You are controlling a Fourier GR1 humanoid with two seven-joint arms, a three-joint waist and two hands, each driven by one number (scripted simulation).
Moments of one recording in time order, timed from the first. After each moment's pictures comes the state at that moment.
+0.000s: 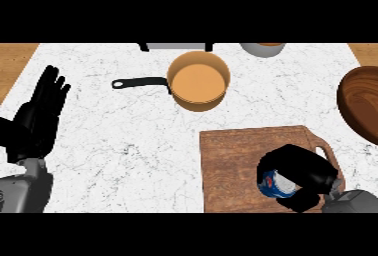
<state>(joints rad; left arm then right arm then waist) -0.20 0.25 0.10 -1.63 0.11 0.15 0.23 -0.12 -0.46 0.33 -1.62 0.84 0.59 -0.29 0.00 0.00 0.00</state>
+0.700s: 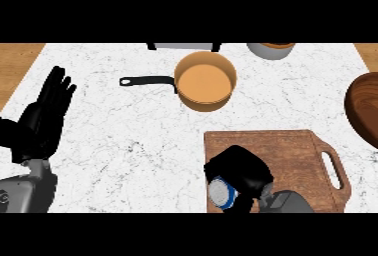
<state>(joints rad) -0.20 0.23 0.09 -1.64 0.10 0.12 0.23 -0.19 -0.11 0.49 -1.62 0.98 0.56 0.03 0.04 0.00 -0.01</state>
